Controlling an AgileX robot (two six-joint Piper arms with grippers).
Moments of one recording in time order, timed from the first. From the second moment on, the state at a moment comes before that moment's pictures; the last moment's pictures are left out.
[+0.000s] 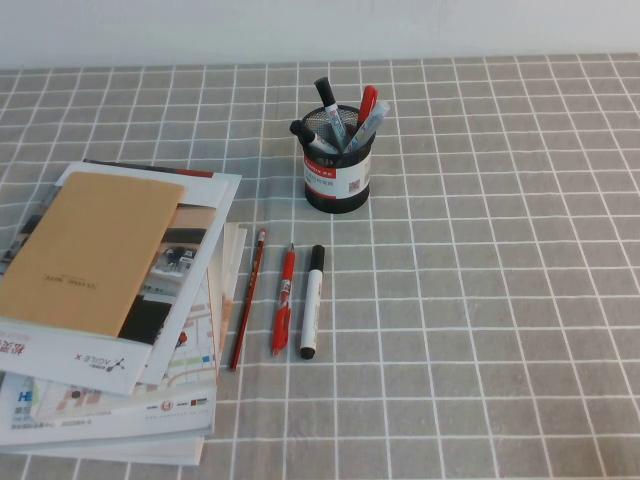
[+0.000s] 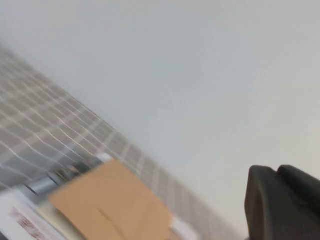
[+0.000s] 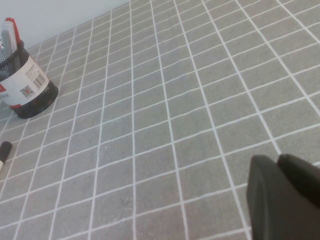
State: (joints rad) right arm -0.04 -0.01 0.03 0.34 0.38 0.11; left arm 0.02 -0.01 0.02 -0.21 -0.04 -0.36
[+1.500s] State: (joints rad) right arm -0.04 -0.01 0.03 0.34 0.38 0.11; left arm -0.26 0.94 -0.70 -0.38 0.43 0.35
